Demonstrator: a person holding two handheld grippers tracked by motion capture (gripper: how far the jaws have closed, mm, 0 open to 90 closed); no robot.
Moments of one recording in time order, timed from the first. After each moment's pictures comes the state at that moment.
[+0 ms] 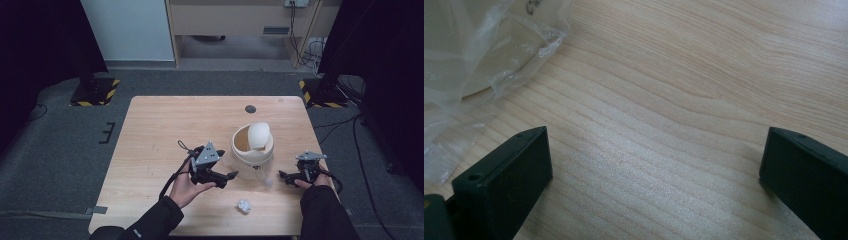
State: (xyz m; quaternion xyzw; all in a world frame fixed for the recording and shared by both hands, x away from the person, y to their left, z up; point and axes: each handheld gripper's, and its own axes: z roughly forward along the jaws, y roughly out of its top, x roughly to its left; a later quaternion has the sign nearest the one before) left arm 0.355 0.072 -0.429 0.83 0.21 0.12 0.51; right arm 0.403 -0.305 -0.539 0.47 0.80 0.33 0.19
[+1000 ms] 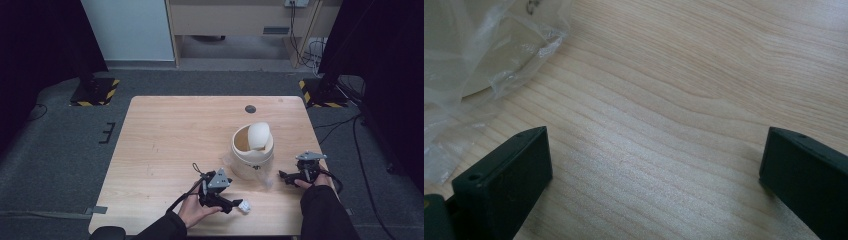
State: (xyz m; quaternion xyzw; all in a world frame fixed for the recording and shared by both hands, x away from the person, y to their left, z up) left arm 0.326 0.044 -0.494 0.87 0.19 0.05 0.45; right arm 0.403 -0.305 -0.539 0.47 0.80 0.33 0.19
